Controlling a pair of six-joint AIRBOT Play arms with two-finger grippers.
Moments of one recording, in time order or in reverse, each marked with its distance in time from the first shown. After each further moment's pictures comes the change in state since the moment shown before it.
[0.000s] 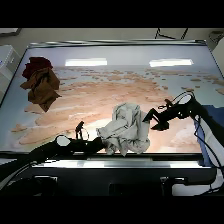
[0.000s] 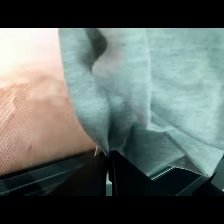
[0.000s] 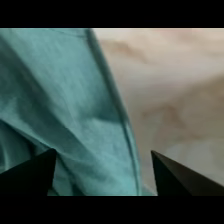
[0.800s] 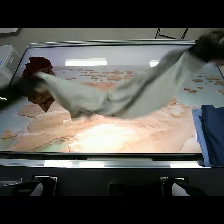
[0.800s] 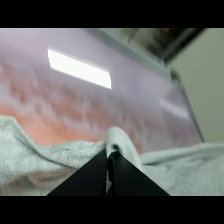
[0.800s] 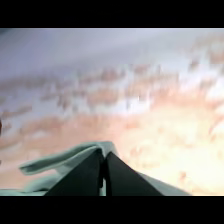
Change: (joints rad) left arm 0.724 0.543 0.581 0.476 -0.166 0.016; right arm -0.123 0.414 0.691 -0.027 -0.157 -0.165
